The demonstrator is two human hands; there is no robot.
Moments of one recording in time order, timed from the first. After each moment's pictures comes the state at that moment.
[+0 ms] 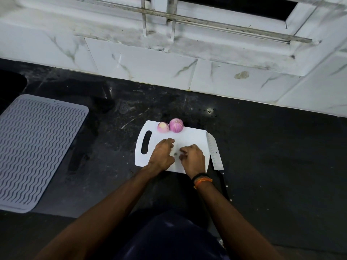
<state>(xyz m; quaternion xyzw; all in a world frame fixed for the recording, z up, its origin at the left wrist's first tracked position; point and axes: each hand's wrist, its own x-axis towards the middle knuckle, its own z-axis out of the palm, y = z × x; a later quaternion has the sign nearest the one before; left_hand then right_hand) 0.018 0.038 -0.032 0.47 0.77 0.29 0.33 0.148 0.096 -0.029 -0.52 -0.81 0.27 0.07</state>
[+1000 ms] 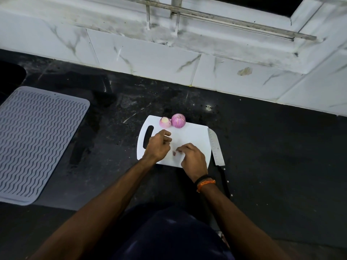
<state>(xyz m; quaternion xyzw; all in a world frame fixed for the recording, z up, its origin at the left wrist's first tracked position) -0.002 0.034 -0.039 0.37 0.77 0.38 0.34 0.155 0.077 -0.031 -0.41 -0.88 0.20 0.11</state>
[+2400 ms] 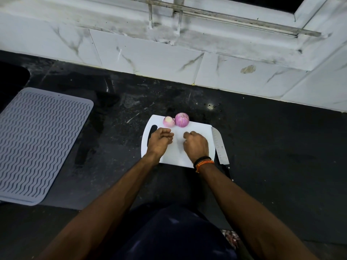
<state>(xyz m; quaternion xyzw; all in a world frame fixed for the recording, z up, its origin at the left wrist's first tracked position) -0.004 0.037 -0.033 0.16 0.70 0.54 0.44 0.119 0.116 -0.032 -0.43 -0.90 0.08 0.03</state>
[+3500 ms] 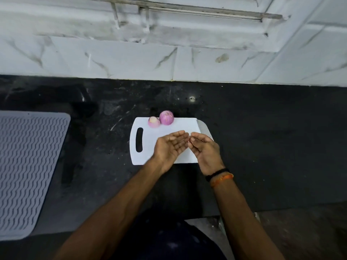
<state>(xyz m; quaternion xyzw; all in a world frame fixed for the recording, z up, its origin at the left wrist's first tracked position) 0.046 0.039 0.008 -0.02 0.39 0.60 0.70 0.175 0.071 0.034 -0.49 -0.26 0.73 0.41</state>
